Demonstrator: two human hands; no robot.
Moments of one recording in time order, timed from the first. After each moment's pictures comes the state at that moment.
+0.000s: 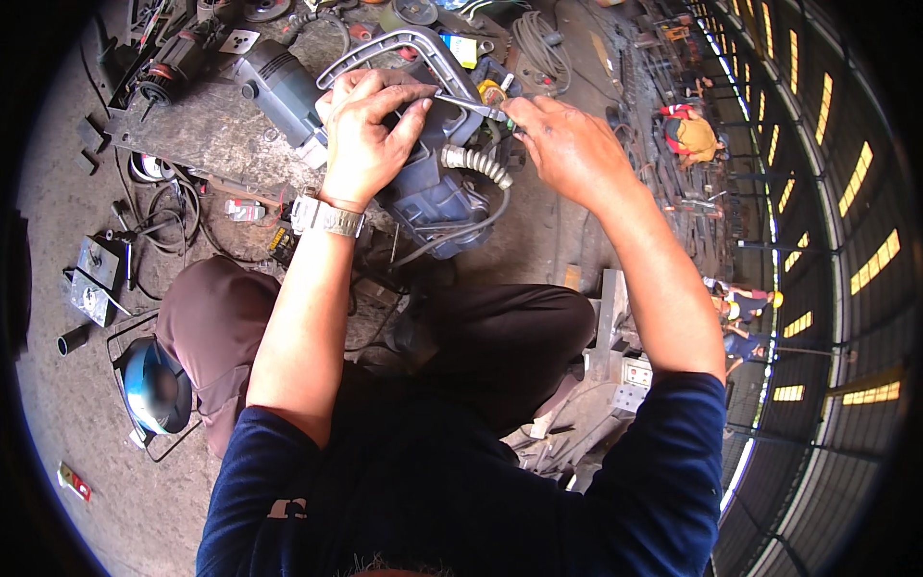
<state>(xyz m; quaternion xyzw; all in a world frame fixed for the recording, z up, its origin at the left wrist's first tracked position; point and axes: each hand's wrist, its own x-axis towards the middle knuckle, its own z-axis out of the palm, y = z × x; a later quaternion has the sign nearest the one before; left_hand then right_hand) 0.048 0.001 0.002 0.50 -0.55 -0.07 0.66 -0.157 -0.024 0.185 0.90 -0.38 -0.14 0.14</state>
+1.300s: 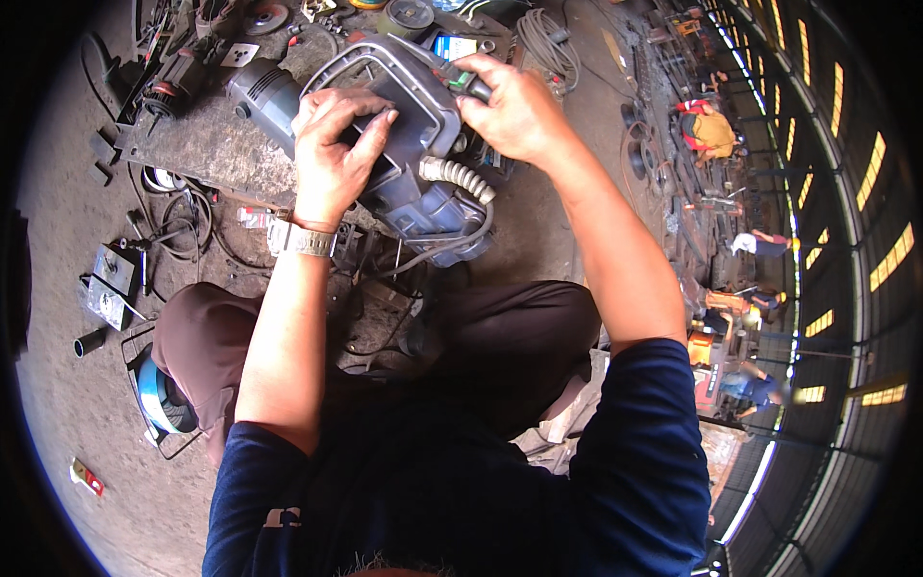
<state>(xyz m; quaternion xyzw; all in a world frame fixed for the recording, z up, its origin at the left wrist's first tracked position) 0.072 0.014 -0.003 0.46 -0.55 -0.07 0.69 -0.126 -0.069 0.135 0.83 -0.48 0.11 -0.26</state>
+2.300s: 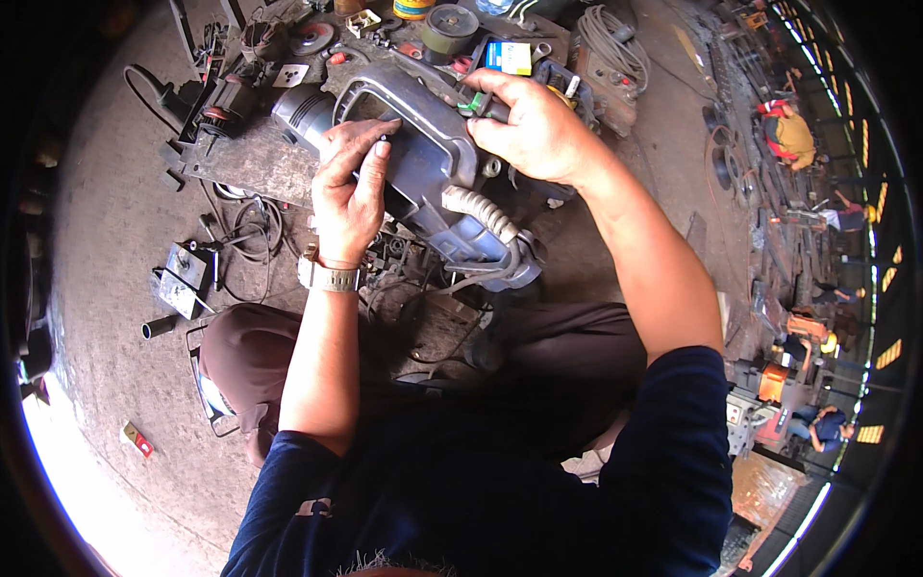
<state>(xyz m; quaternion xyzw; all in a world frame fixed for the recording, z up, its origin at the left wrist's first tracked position) 0.082 0.026 -0.004 0.47 -0.57 -0.12 0.66 -0.129 -0.070 0.114 0.78 -0.39 0.18 -0.47</state>
